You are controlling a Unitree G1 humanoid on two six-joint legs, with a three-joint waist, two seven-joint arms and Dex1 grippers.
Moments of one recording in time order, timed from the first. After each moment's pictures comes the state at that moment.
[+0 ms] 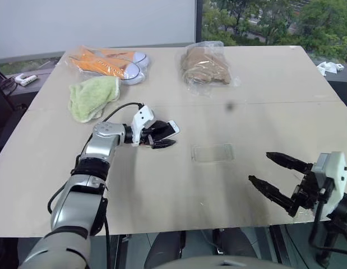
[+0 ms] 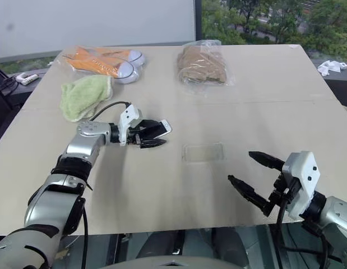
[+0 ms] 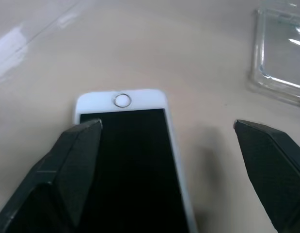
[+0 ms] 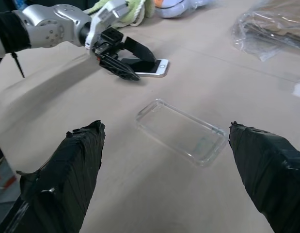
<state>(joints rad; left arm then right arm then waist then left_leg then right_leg) -0.76 0.57 -0.13 0.75 -0.14 0.03 -1.22 0.36 -0.60 -0.49 -0.95 0.79 0.72 0.71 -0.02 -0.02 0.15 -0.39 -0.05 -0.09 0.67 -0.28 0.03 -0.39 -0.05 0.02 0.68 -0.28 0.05</state>
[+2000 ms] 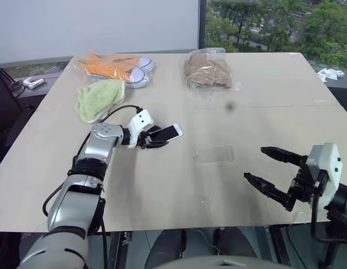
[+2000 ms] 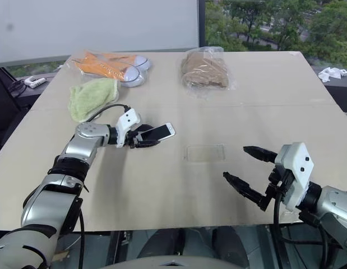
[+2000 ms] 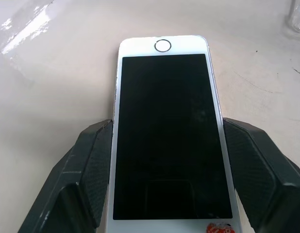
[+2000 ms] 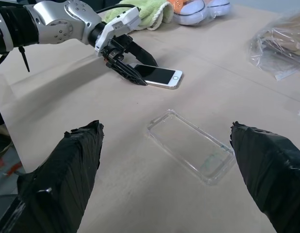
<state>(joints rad) -0.74 0.59 -0.15 0.78 -0.04 0.00 -1.14 0.29 -0.75 -0.43 -0.91 0.89 0.69 0.63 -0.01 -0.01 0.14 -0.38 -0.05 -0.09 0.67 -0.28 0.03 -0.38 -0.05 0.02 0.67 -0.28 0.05</state>
